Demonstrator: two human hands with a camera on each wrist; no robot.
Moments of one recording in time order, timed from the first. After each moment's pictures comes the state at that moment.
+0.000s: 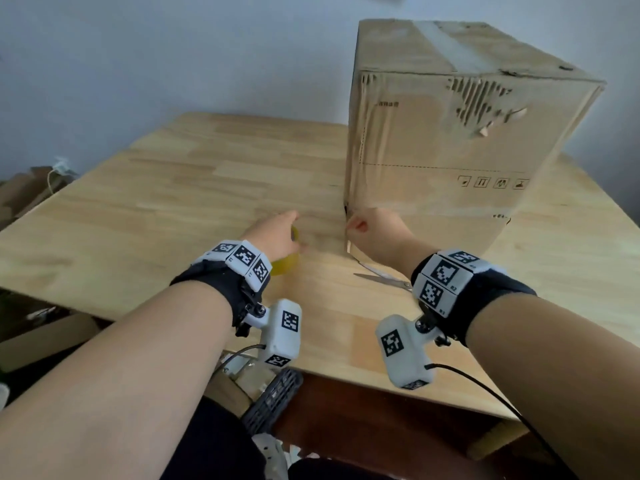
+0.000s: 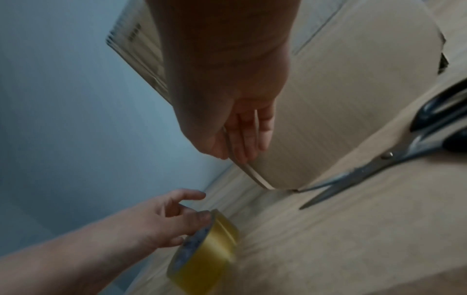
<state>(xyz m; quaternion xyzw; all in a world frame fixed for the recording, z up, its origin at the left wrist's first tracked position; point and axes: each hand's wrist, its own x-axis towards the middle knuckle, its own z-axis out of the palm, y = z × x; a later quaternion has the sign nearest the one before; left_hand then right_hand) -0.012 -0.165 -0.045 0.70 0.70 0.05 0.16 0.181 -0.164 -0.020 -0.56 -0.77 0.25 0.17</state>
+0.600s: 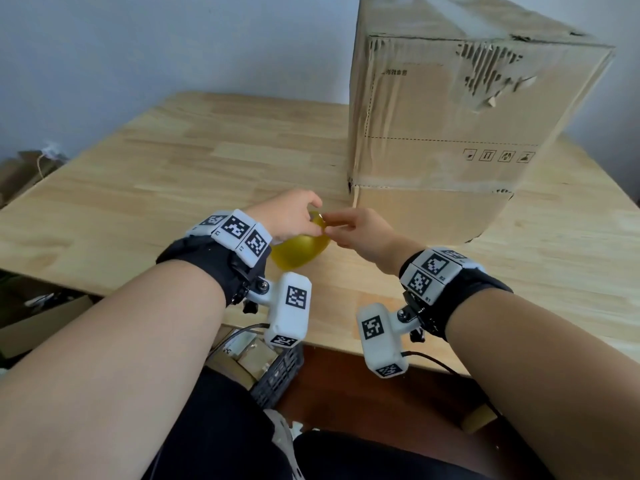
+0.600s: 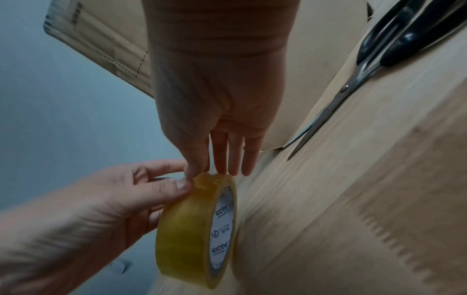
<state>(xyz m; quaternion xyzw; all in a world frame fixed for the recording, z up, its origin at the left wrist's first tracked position) 0.002 -0.184 -0.022 0.71 0.63 0.10 0.30 0.161 -0.187 -0.052 -0.52 -0.68 0.46 0.25</state>
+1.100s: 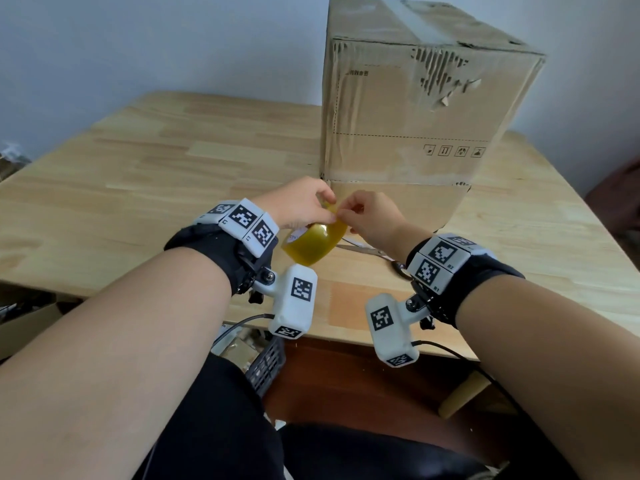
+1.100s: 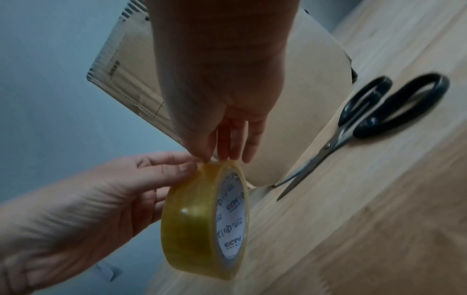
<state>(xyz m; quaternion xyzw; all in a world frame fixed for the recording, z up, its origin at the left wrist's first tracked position) 0.048 -0.194 -0.003 0.73 0.57 0.17 0.34 0.203 -0.200 -0.027 -0.57 -0.71 0.32 0.28</state>
